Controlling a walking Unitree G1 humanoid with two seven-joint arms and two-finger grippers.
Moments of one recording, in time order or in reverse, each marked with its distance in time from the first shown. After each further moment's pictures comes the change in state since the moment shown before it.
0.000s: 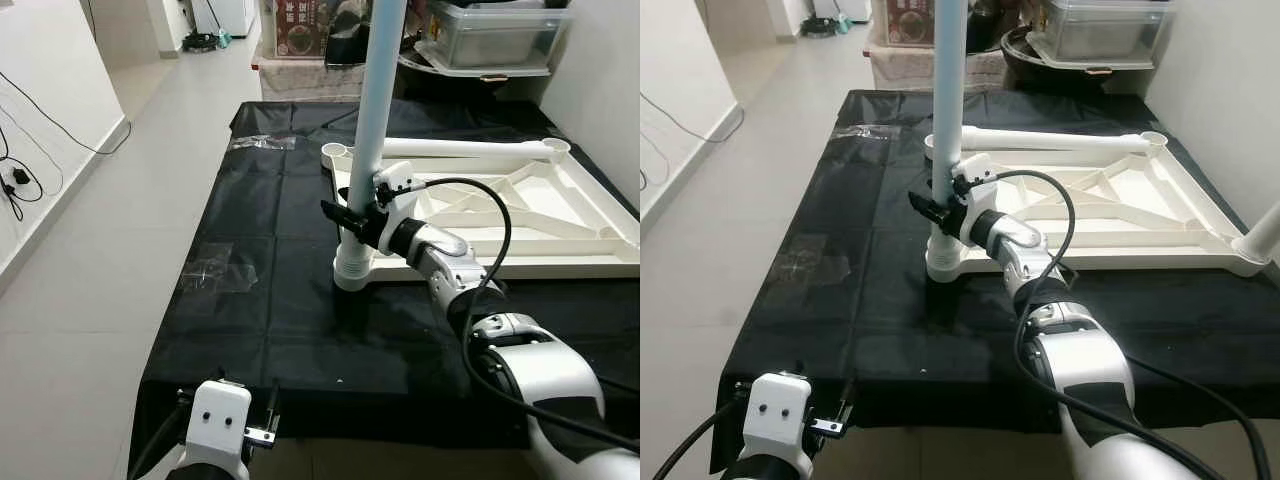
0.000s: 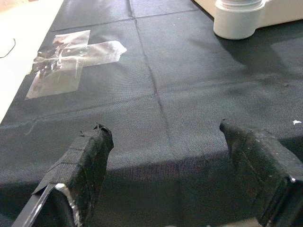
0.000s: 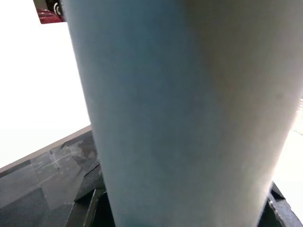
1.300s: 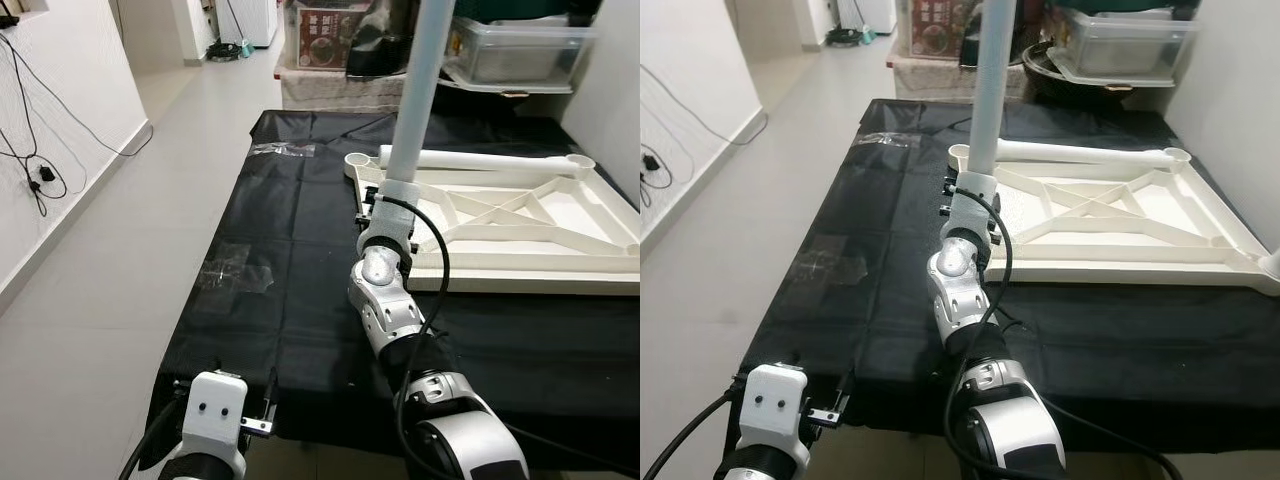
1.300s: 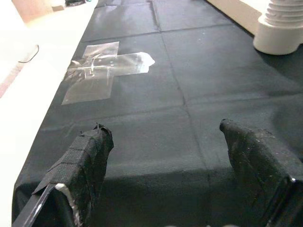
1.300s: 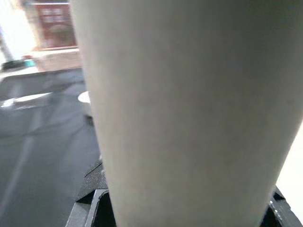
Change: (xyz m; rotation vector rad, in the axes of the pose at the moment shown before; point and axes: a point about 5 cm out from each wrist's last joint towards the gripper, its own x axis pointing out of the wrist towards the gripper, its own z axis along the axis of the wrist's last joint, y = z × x) left arm 0.006 0.004 0.006 0.005 -0.032 0.008; right arm 0.007 0.044 -0.015 0.060 0.020 -1.268
